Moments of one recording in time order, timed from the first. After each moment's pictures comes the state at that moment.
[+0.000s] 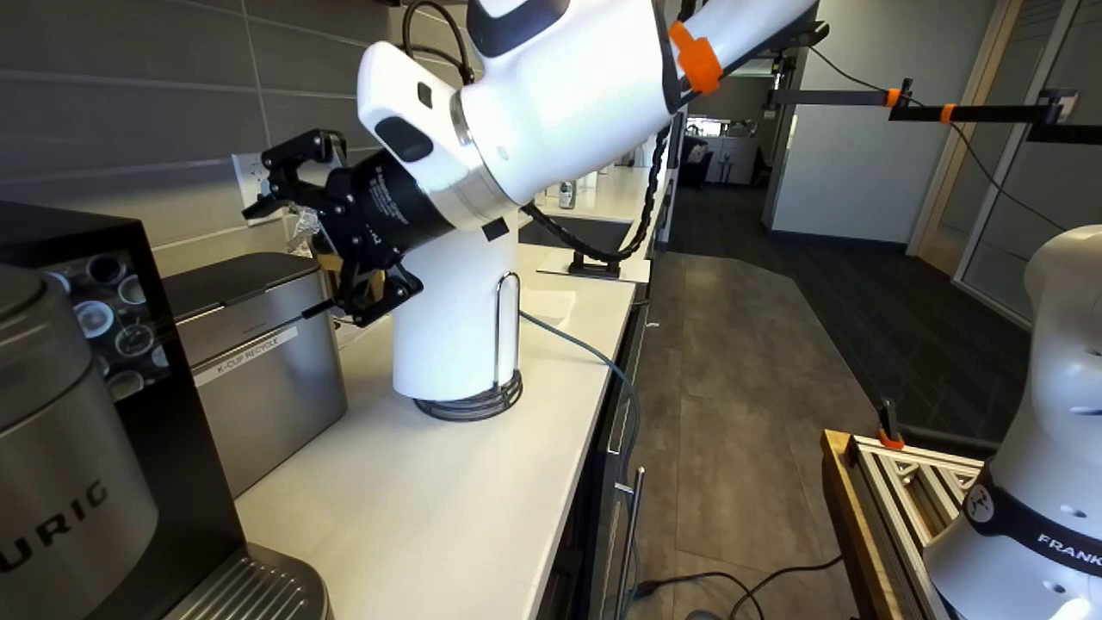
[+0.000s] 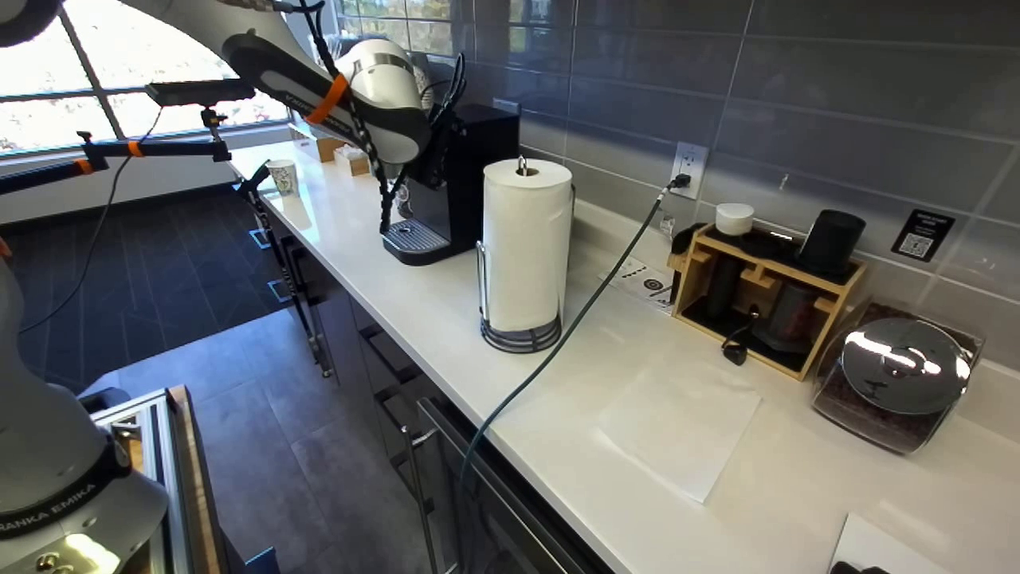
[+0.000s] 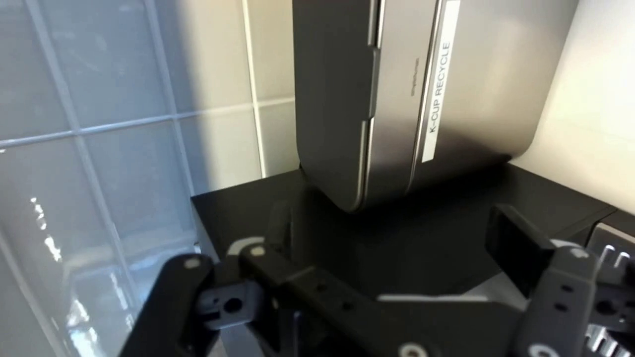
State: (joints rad) arm 0.01 0.19 0.18 -1.87 -2.36 3.12 0.84
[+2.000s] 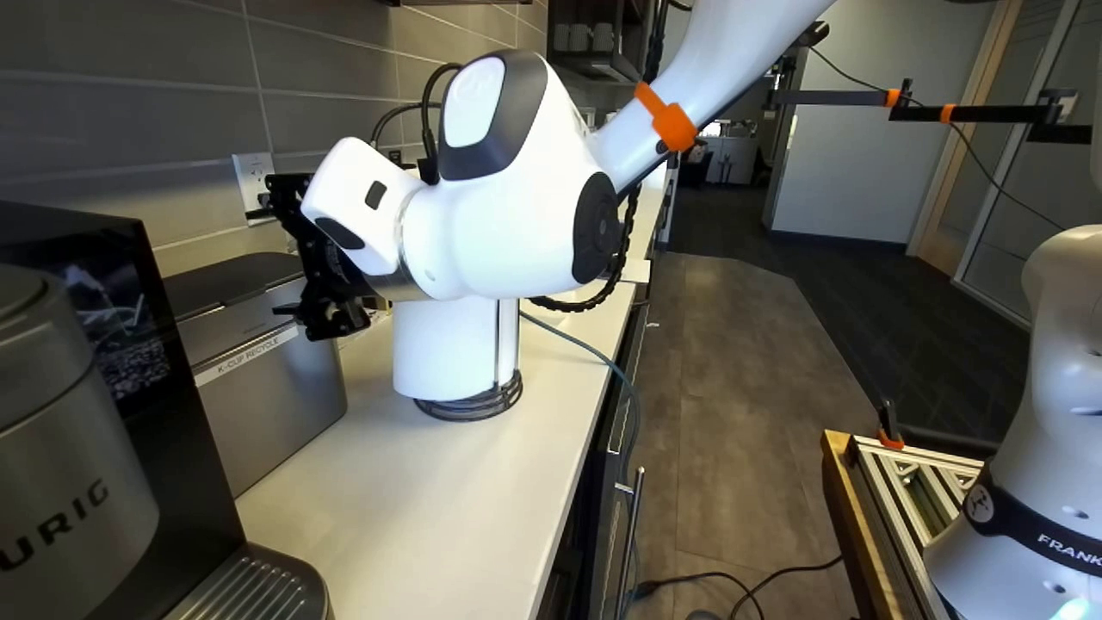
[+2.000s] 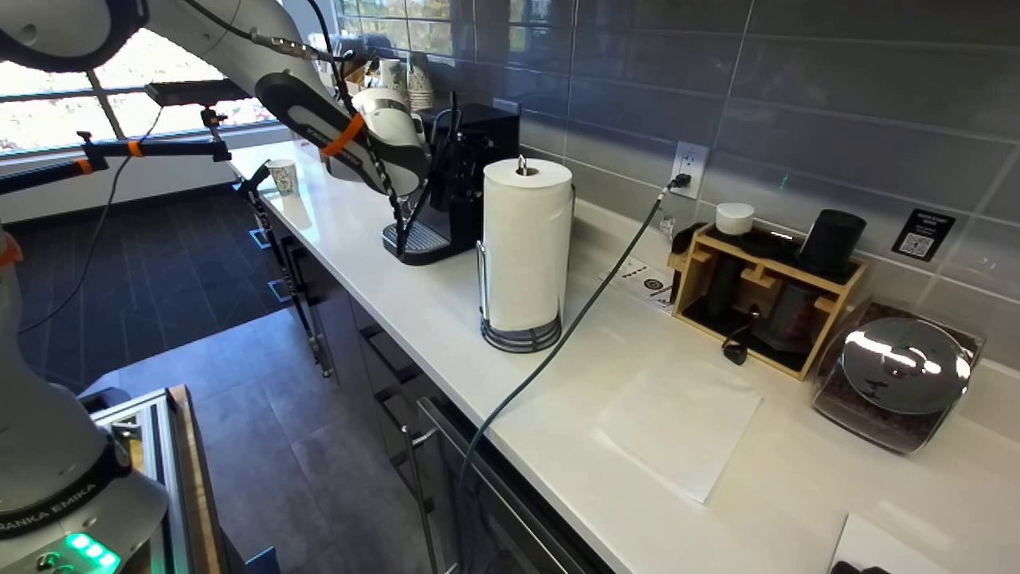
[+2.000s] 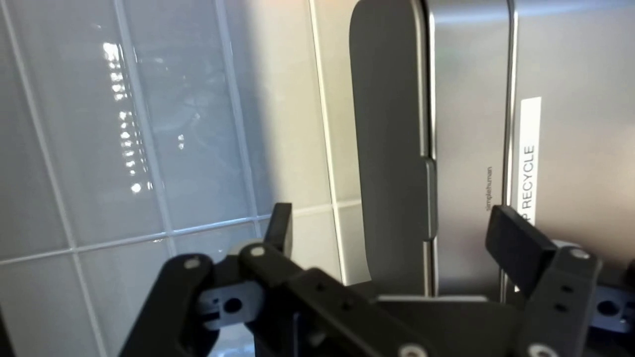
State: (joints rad) arm 0.04 0.30 0.22 -1.90 -2.45 2.60 1.04
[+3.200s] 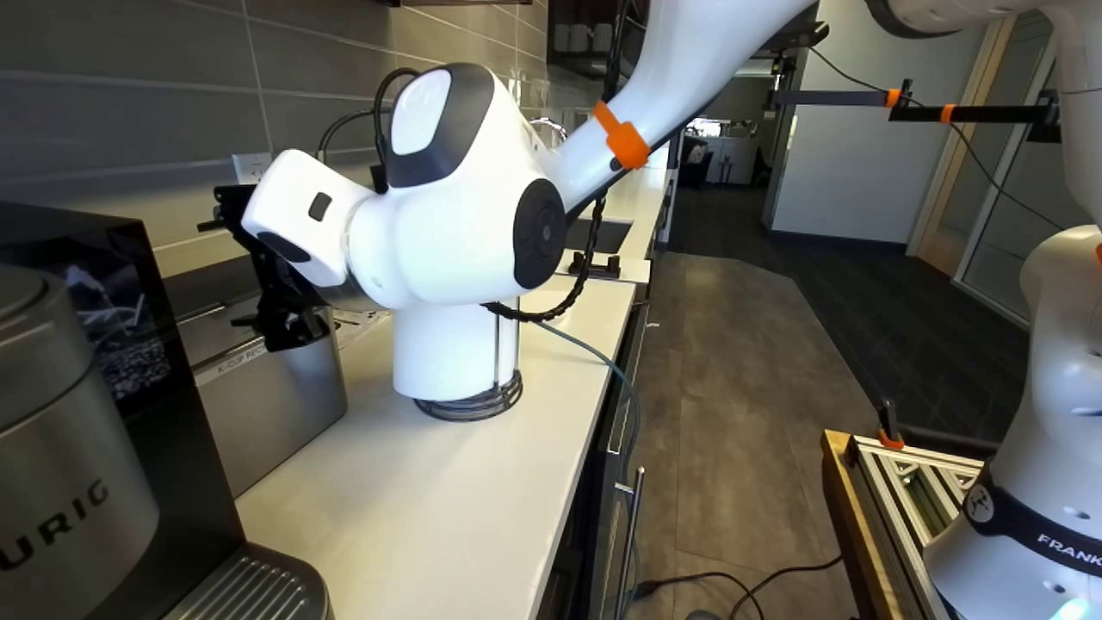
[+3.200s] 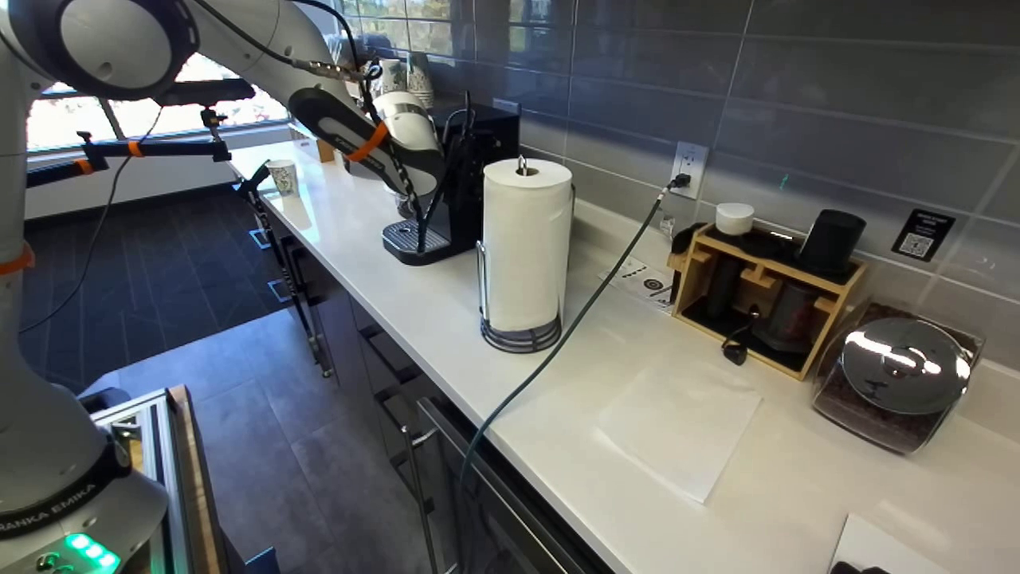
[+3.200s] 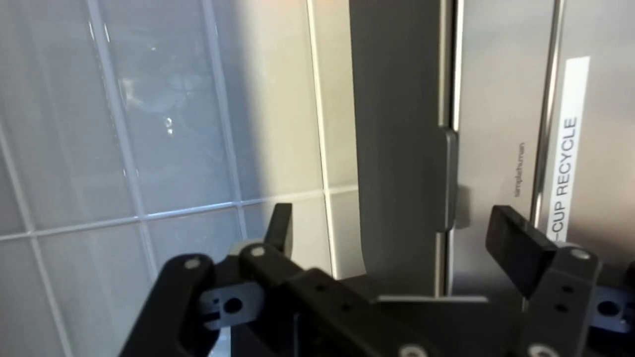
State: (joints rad) arm 0.05 0.42 0.22 -1.74 -2.44 2.65 0.95
